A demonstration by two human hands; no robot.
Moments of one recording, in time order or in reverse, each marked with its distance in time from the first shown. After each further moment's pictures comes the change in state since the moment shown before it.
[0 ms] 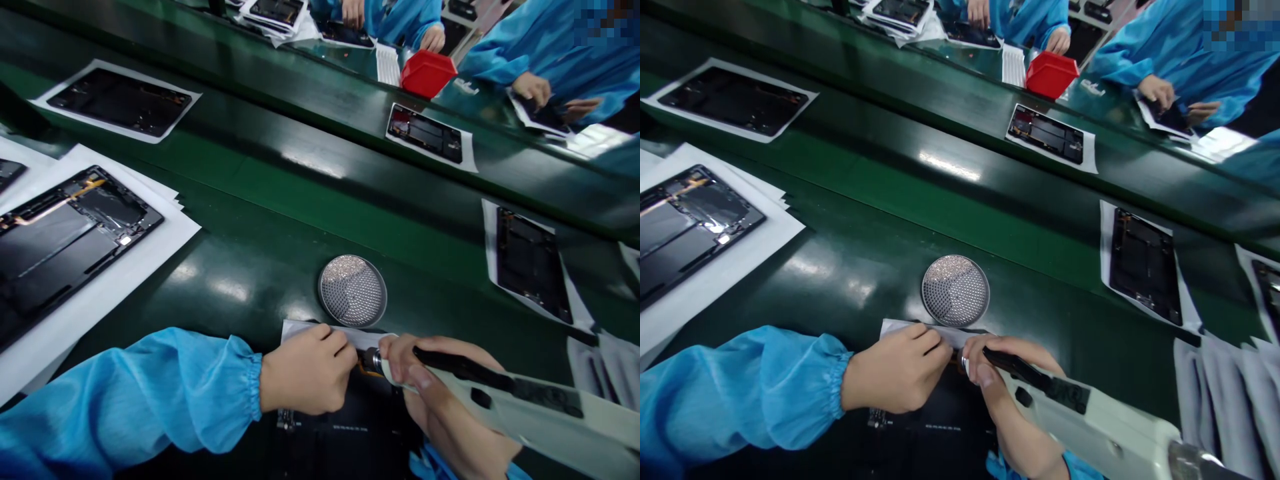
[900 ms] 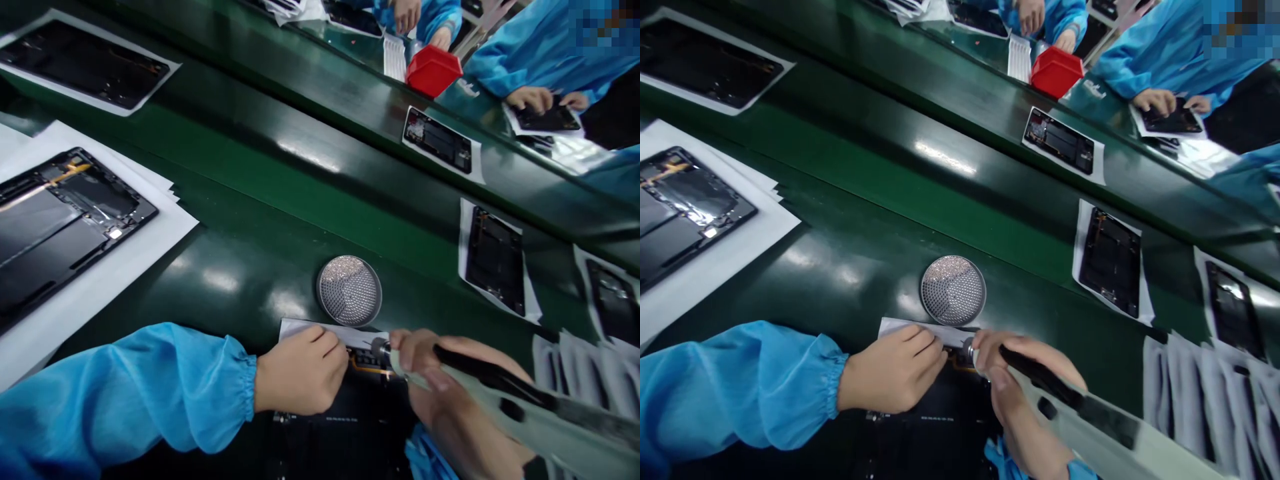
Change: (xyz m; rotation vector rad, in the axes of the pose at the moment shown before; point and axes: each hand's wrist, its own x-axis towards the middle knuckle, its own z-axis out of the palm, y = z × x) left_hand -0.007 0.005 0.000 -0.023 0.112 -0.036; right_hand 0.007 -0.012 -0.001 -0.053 0.085 0.017
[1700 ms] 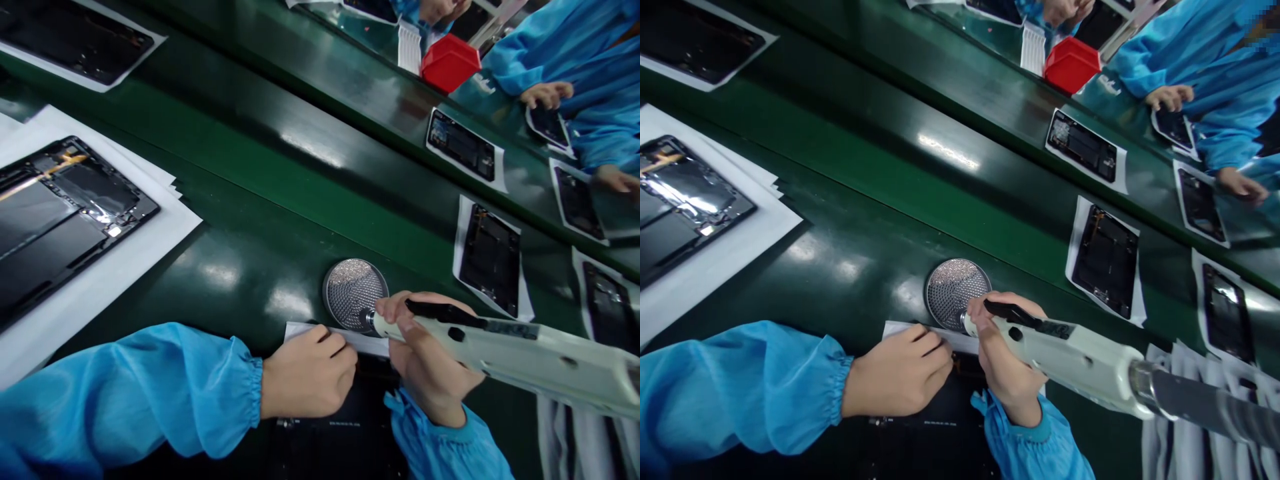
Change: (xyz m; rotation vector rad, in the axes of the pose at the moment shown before) left_hand 0.003 -0.001 -0.002 -0.044 -0.054 -0.065; right_hand 0.038 0.027 0.028 -0.015 0.163 -0.038
